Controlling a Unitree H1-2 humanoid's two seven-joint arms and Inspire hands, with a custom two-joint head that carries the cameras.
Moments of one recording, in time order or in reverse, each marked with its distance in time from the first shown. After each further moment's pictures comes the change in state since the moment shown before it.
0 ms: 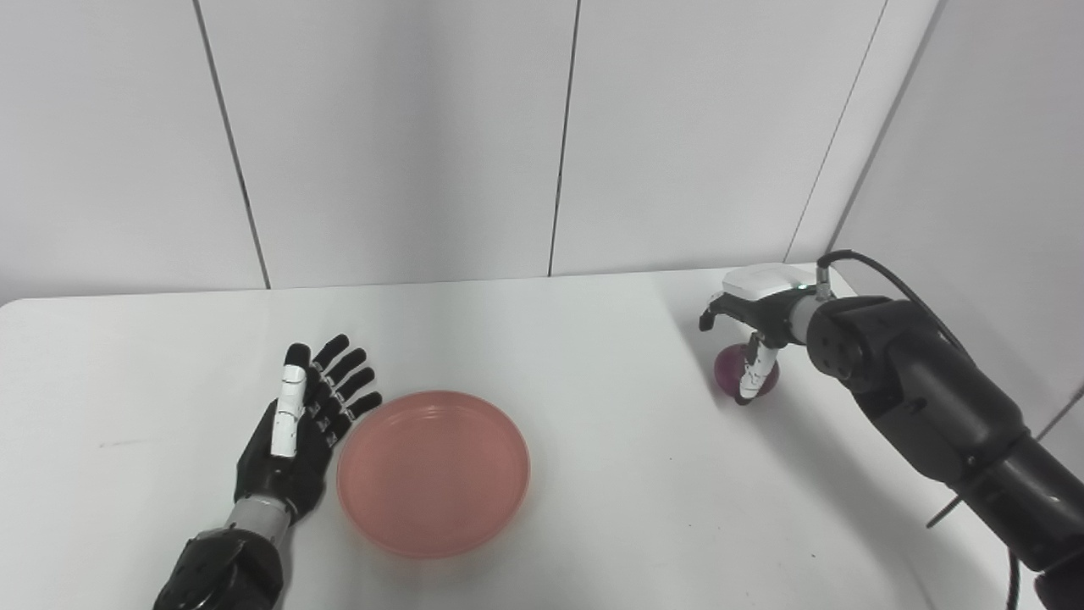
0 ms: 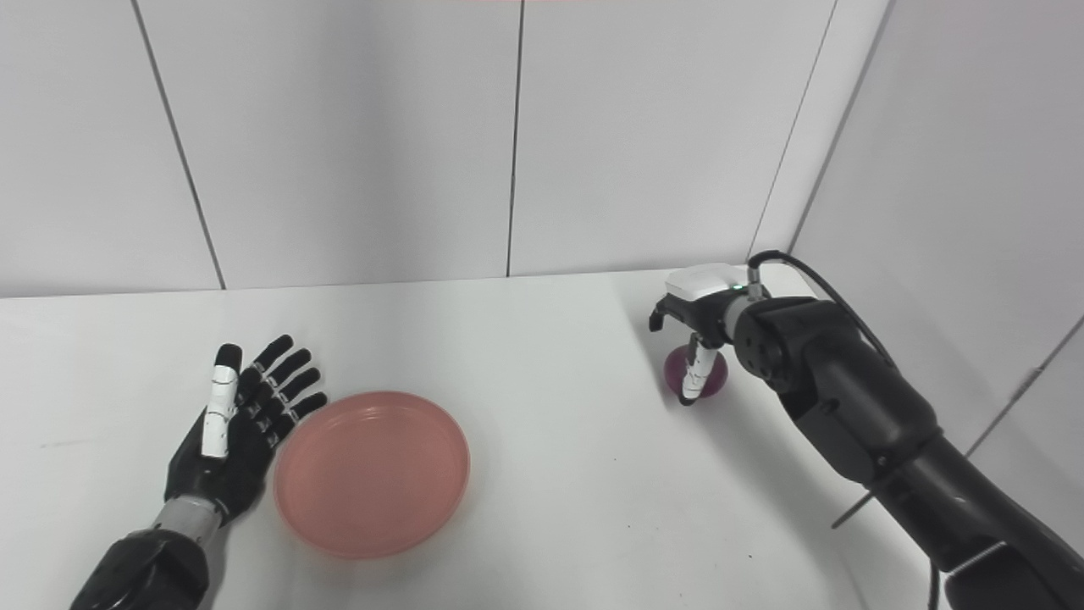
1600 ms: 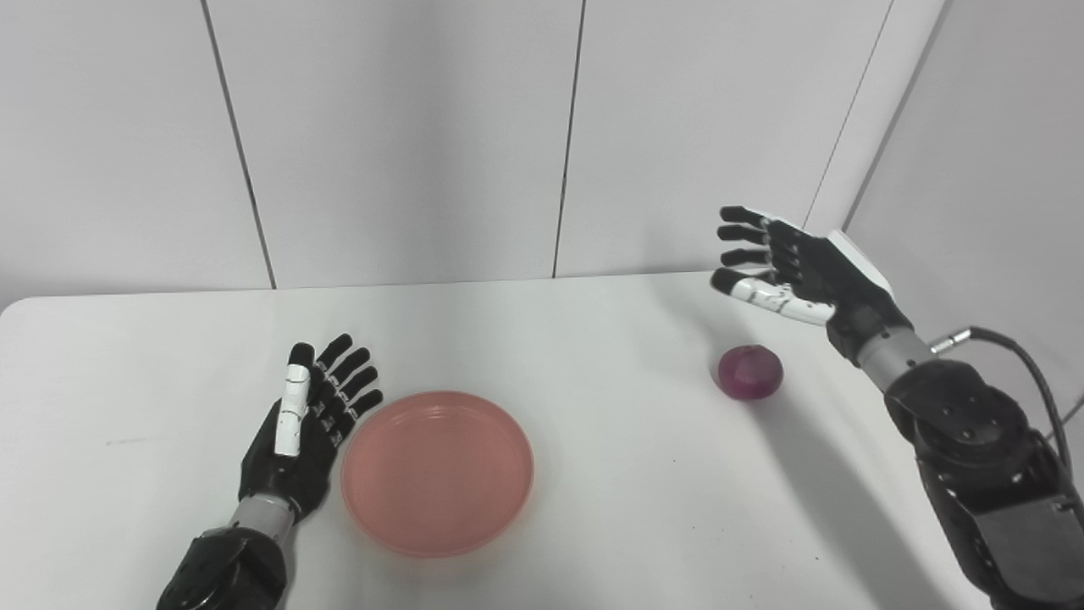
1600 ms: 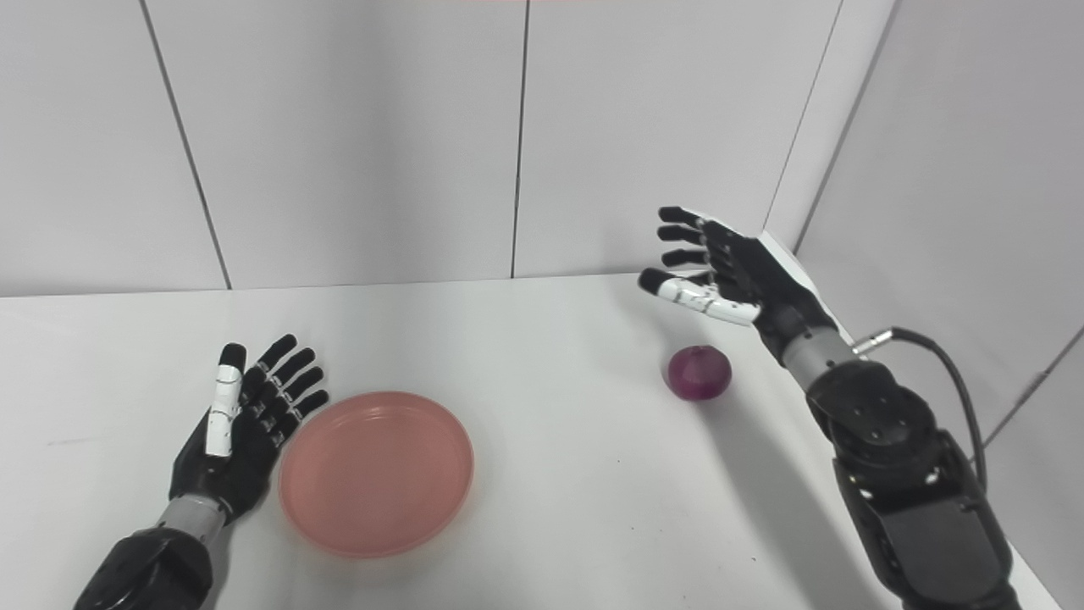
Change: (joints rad) left arm -0.005 -0.001 0.007 0.003 -0.015 0.000 -0.008; right arm 0.275 0.118 -0.415 -0.328 0.857 0.130 -0.623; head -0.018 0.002
